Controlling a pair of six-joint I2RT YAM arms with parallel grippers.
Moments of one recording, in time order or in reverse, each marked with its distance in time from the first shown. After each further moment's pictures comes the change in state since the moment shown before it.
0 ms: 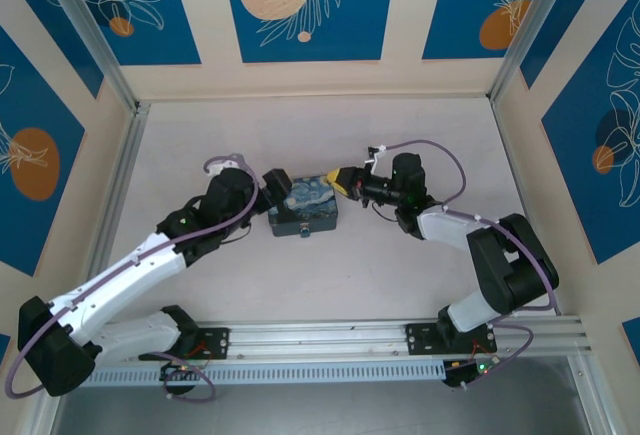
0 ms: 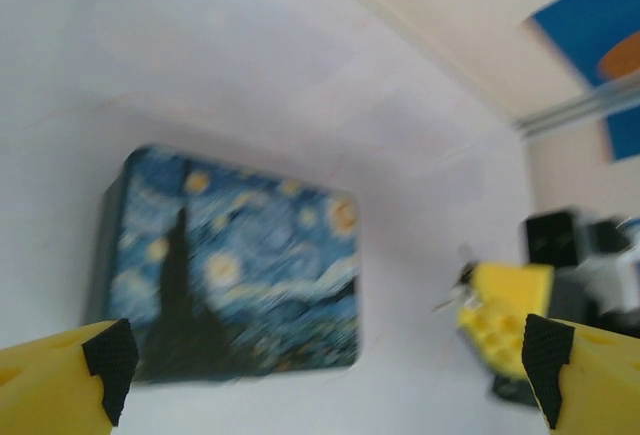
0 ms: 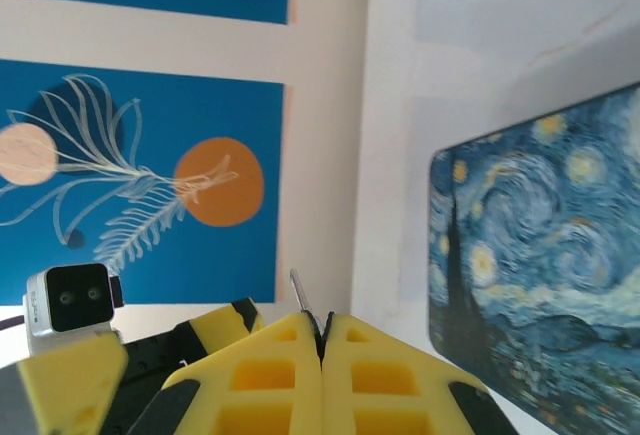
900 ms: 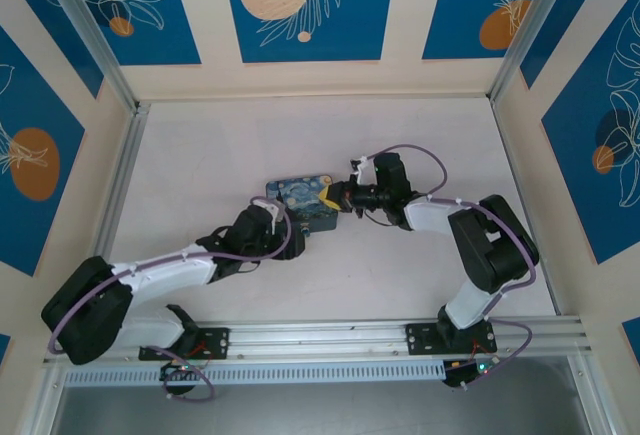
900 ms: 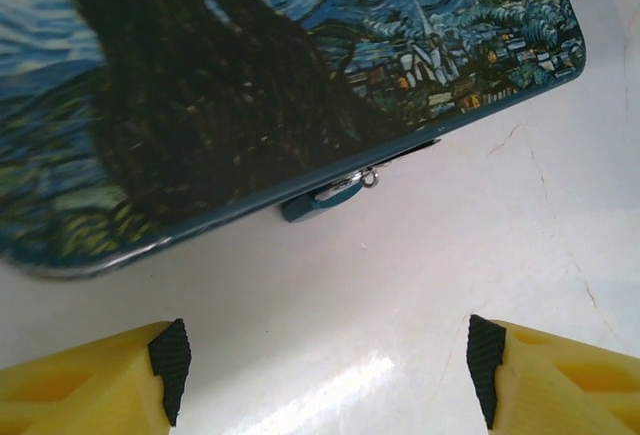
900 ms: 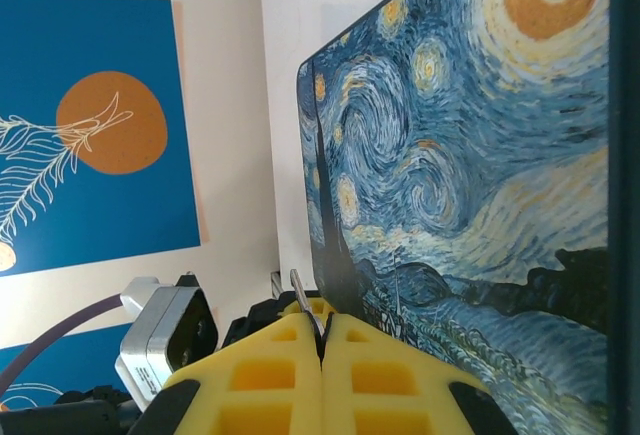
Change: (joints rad) left arm -0.032 0.212 -0.375 0.447 0.279 0.373; right arm 0.037 0.155 0.087 -0.205 -0.076 -0.136
